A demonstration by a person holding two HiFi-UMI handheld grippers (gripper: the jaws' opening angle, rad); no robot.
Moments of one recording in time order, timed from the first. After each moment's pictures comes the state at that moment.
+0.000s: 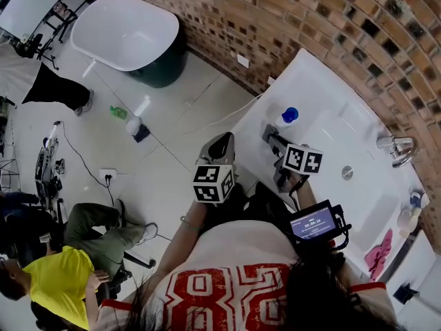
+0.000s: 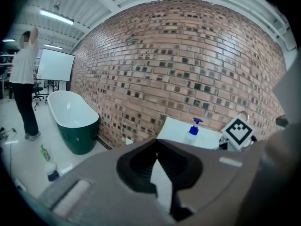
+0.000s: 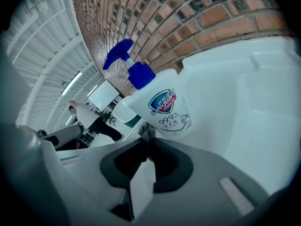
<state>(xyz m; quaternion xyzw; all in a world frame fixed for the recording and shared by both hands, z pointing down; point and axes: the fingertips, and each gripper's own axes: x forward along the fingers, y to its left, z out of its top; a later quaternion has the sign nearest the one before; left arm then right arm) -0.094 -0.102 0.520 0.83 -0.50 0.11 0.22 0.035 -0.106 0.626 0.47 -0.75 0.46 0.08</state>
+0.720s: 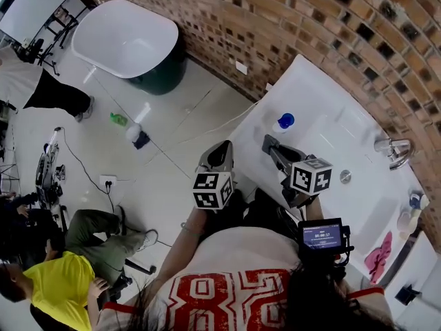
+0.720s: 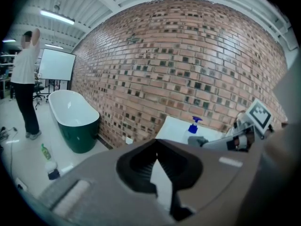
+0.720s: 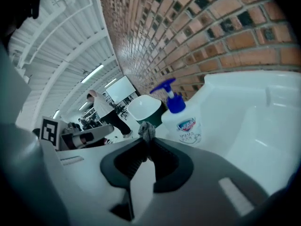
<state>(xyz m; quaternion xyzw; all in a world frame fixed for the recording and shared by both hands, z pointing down) -0.094 -0.097 0.524 0.82 -0.51 0.11 0.22 0.032 -0.080 0.555 0.42 -0.82 0.38 0.10</state>
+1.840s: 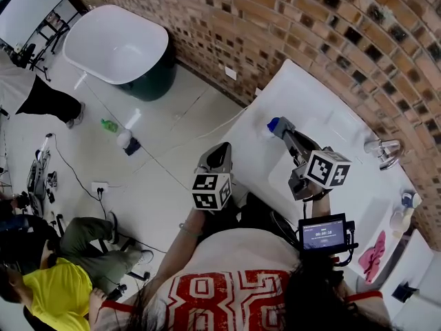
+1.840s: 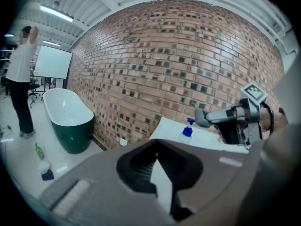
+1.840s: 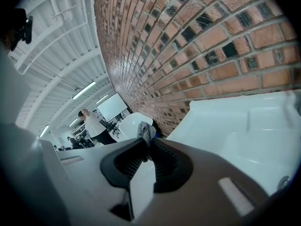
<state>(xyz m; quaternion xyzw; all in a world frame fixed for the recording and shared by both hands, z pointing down) -0.066 -0.103 0.522 0.84 -0.49 0.10 0.23 0.098 -0.119 0.482 0.49 -0.79 0.36 0.01</state>
